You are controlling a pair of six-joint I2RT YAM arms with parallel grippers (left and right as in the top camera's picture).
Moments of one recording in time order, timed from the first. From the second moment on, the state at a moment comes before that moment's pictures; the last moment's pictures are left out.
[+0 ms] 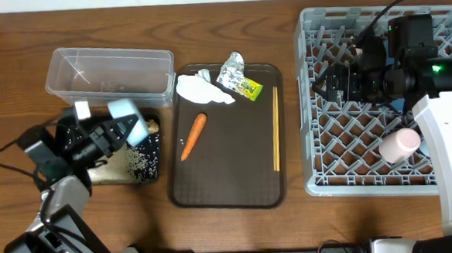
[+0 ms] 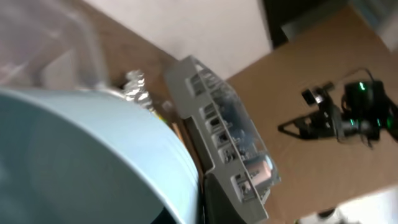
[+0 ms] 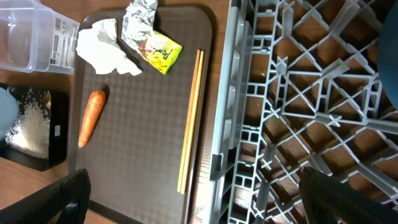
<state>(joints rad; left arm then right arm) 0.55 1.48 0.56 0.43 1.46 -0.45 0.02 1.50 1.46 -1.08 -0.39 0.13</state>
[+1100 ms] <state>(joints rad) -0.56 1.92 1.15 1.02 0.89 -1.04 -0.37 1.49 1.46 -1.12 -0.23 0.34</state>
